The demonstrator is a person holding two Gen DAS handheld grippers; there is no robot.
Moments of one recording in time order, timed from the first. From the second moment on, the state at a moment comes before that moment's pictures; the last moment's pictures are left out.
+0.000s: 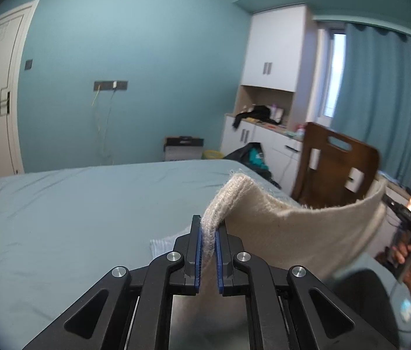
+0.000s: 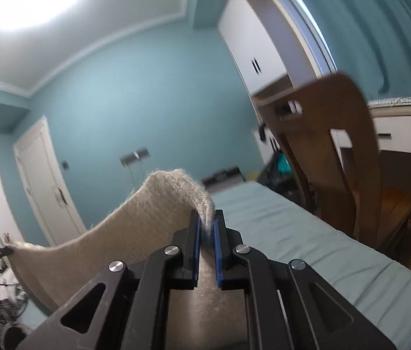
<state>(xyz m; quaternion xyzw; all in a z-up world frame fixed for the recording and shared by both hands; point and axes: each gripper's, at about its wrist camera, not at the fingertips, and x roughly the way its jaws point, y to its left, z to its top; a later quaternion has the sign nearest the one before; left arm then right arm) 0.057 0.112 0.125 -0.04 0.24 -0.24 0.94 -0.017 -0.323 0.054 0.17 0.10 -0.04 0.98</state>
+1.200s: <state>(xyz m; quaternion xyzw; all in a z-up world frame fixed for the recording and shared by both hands) 0.314 0.045 -0.147 0.00 0.59 -0.11 0.80 0.328 -0.383 -0.161 0.21 0.52 -0.08 0.82</state>
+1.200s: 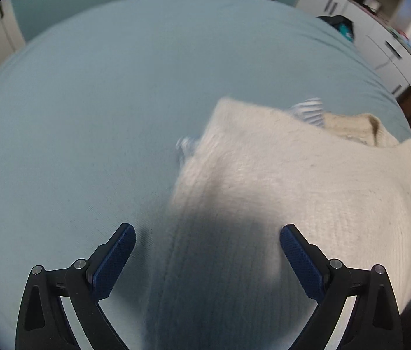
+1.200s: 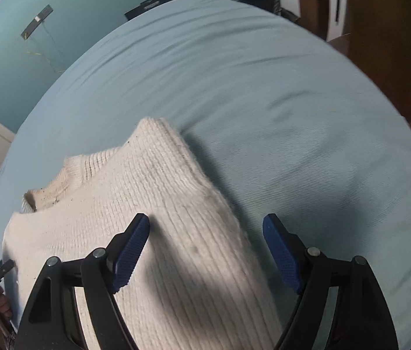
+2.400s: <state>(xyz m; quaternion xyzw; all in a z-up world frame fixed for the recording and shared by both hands) 0.386 0.109 -0.174 -0.16 0.52 -0.01 0.84 0.416 -0.349 -0.147 0.11 0.40 -0.16 0.89</state>
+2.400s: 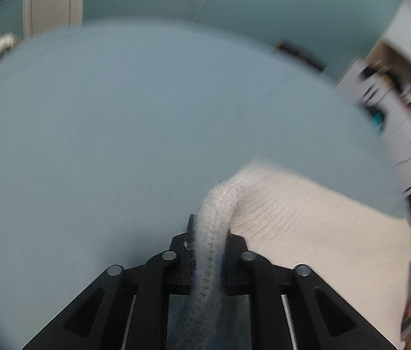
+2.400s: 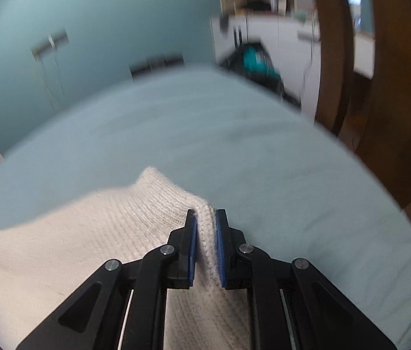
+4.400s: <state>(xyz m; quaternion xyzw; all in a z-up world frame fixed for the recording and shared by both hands) 0.141 0.101 -0.125 -0.46 0.60 0.07 0.65 0.133 -0.320 -0.158 0.56 0.44 -0.13 0.69</state>
